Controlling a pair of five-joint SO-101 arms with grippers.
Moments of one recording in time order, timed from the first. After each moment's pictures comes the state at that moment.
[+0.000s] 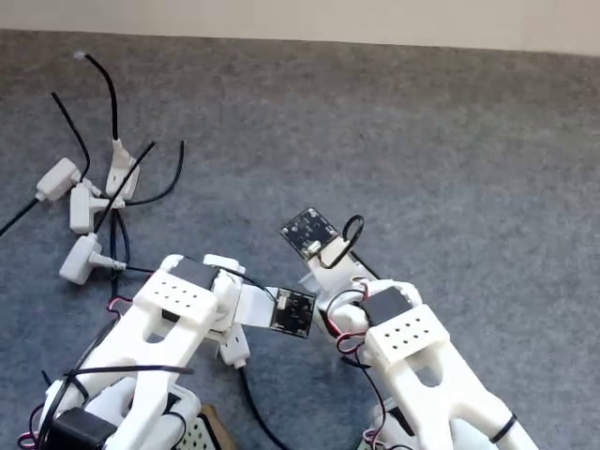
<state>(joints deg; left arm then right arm) 19.6 -29.8 61.4 56.1 -80.9 -34.5 -41.4 64.6 48.8 14.0</state>
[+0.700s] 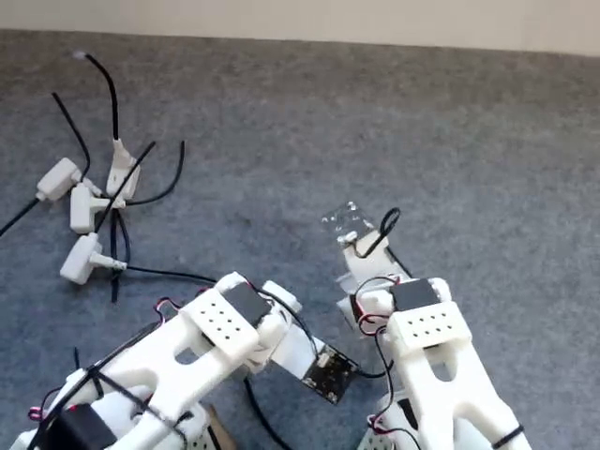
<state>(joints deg) 36.4 -29.9 59.3 59.2 -80.6 -20.9 -42.5 64.6 56.0 18.2</state>
